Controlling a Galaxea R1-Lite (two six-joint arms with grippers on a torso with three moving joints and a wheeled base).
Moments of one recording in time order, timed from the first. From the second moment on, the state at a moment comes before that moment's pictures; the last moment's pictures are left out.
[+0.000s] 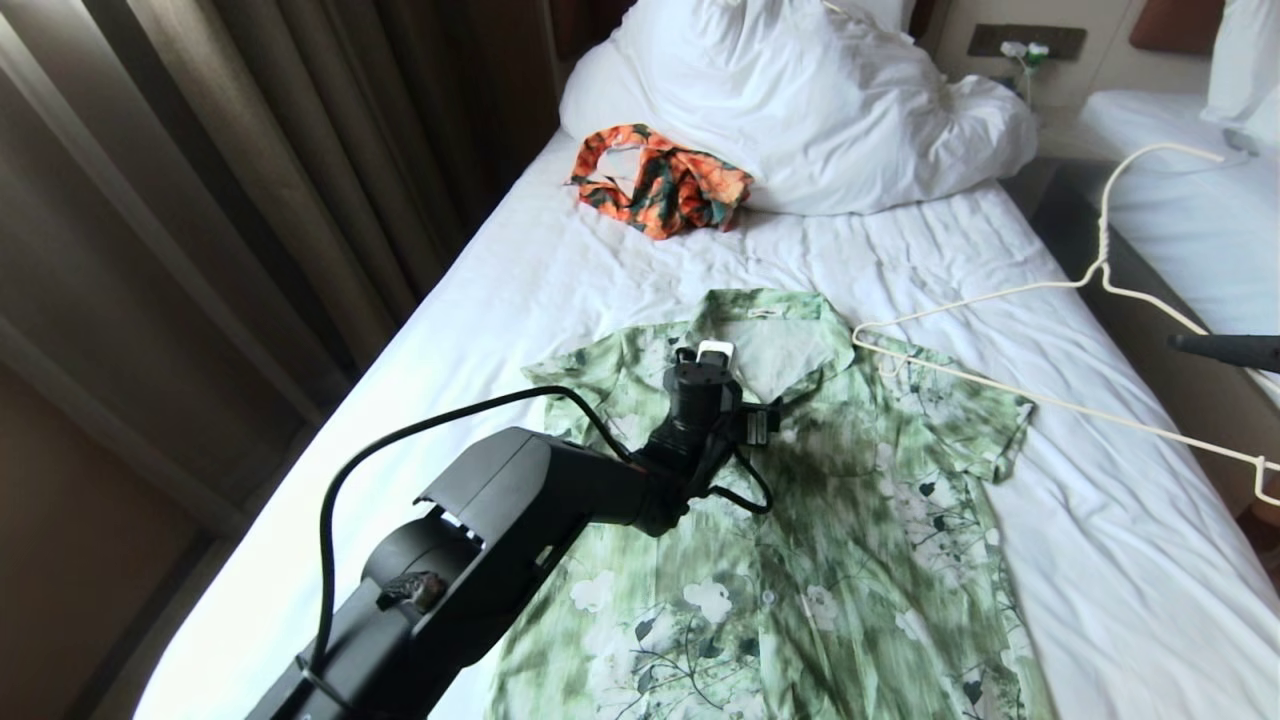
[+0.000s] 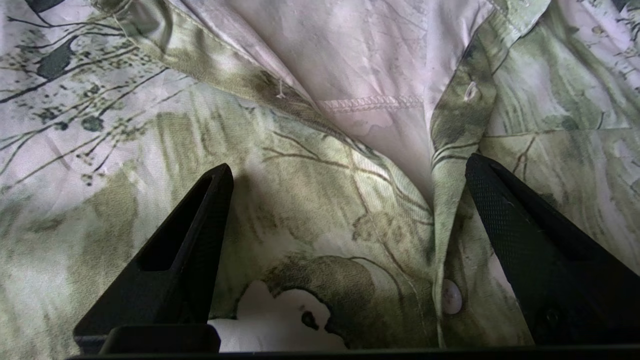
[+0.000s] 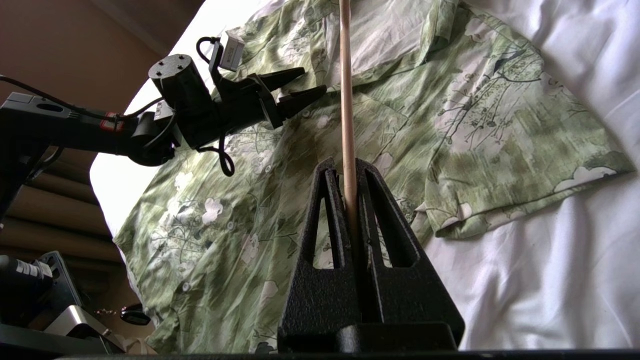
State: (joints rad) left arm -0.67 2.68 -1.96 -0.59 0.20 -0.12; right arm -0.51 1.68 -1.19 0.00 1.22 -0.17
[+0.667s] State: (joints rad) left arm -0.66 2.71 -1.97 -0.60 0.17 -0.09; right arm -0.51 1.68 -1.19 0.00 1.22 -0.17
